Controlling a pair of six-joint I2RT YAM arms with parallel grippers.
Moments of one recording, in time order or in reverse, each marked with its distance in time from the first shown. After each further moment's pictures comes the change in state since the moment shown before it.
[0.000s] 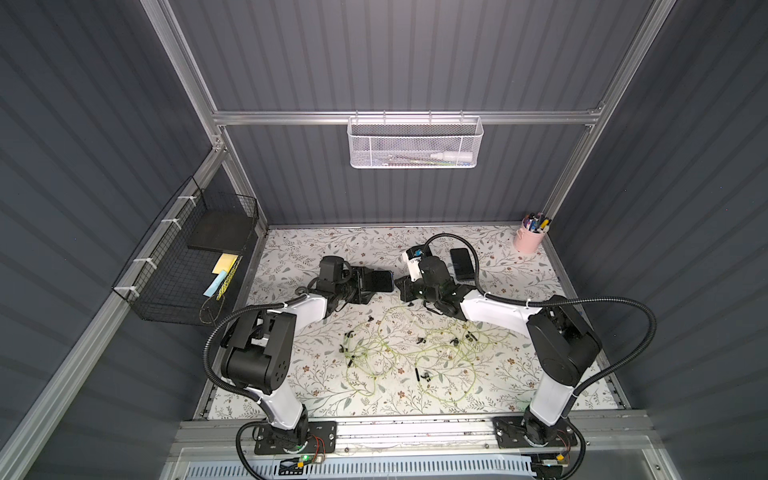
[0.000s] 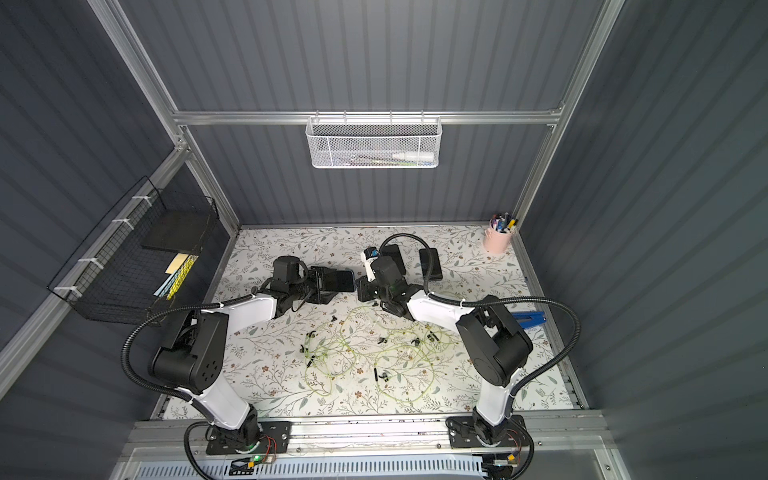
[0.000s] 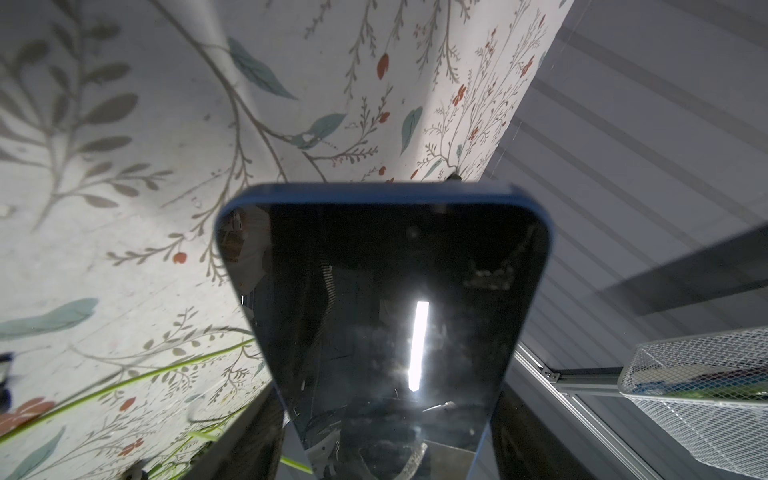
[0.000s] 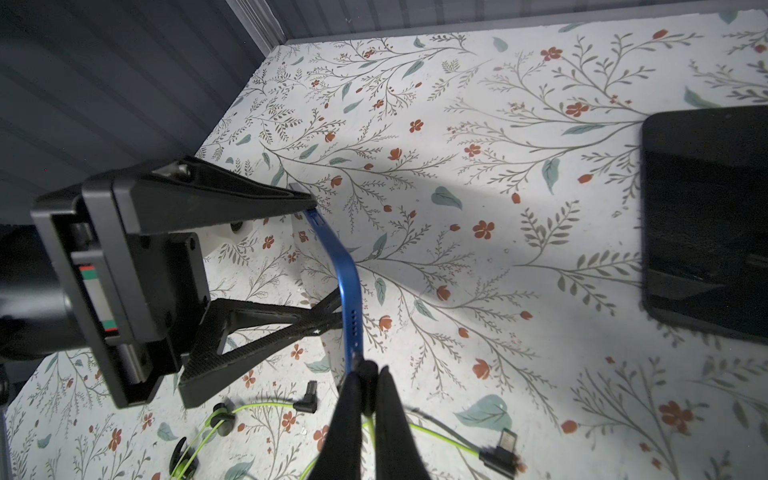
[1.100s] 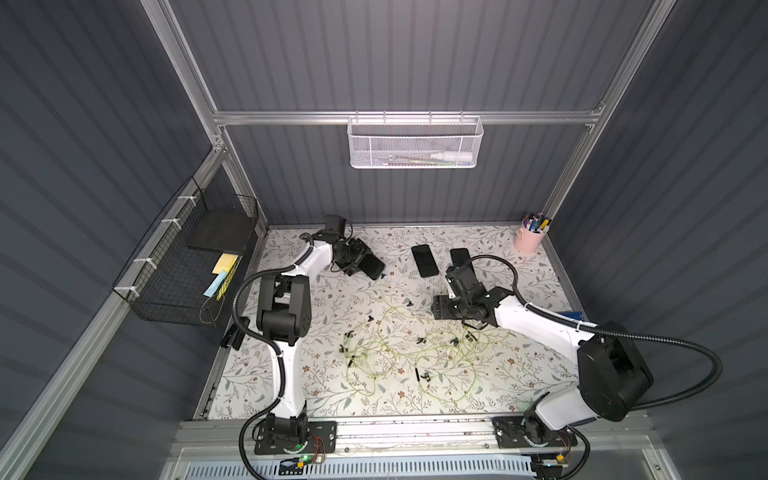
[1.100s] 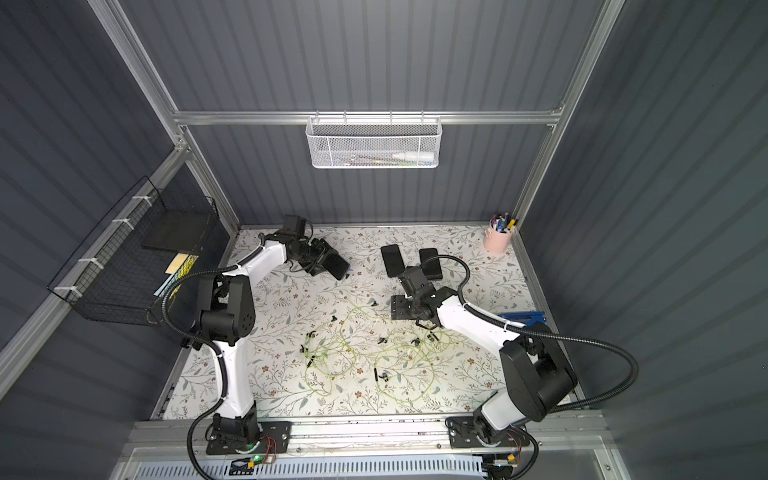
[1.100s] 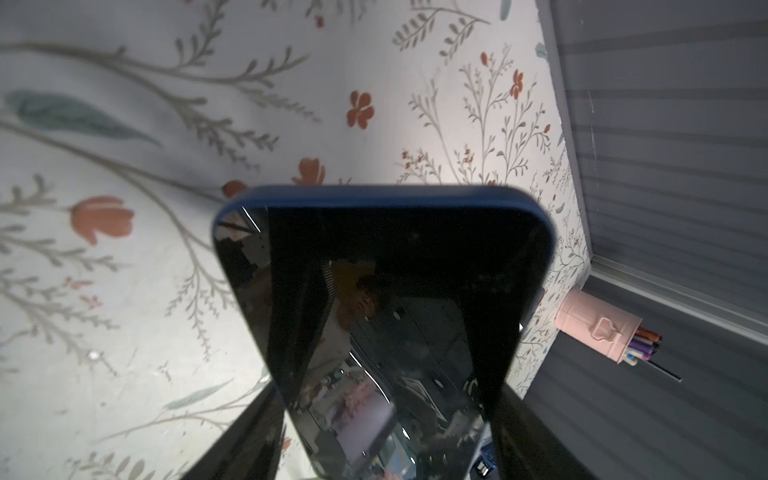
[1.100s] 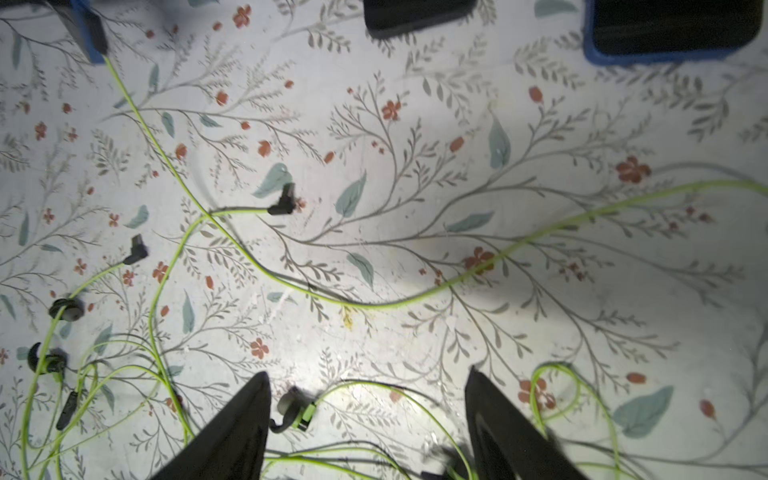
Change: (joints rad) left arm 0.093 0.472 0.908 -0.843 -0.055 0.909; right arm -0.111 -0.284 -0.158 -0.600 0.132 0.113
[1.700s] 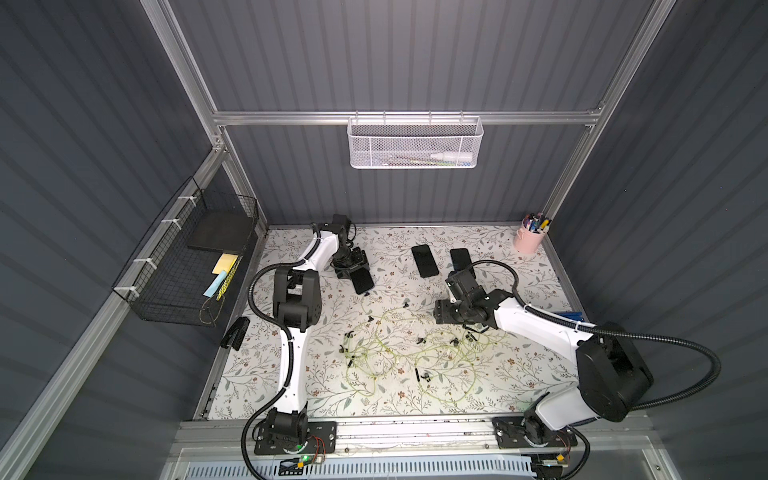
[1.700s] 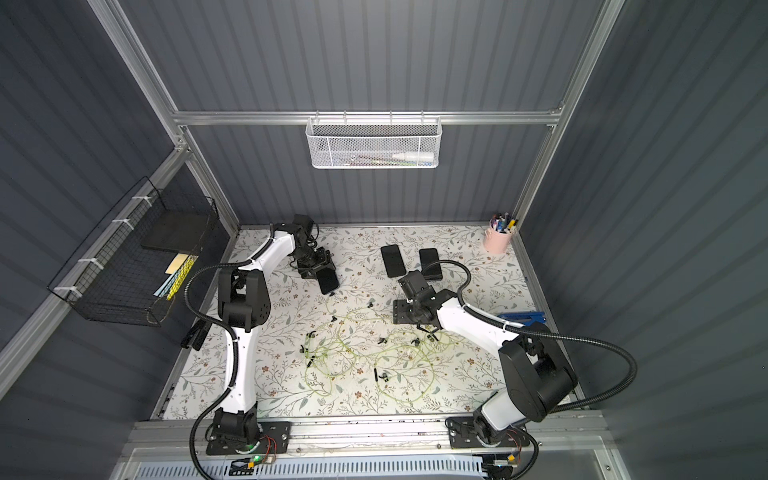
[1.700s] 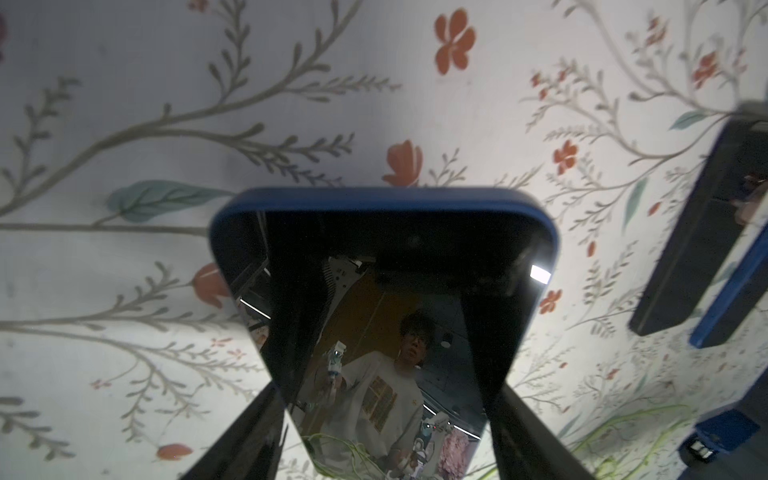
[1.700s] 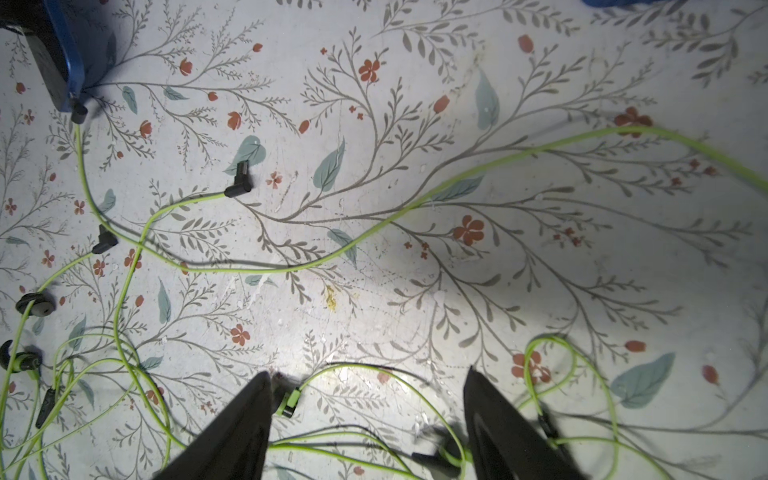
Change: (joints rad) left arm 0.000 0.211 0.301 -0.442 -0.136 0.462; right arm 0.000 0.000 -0.016 -0.014 0.007 0.025
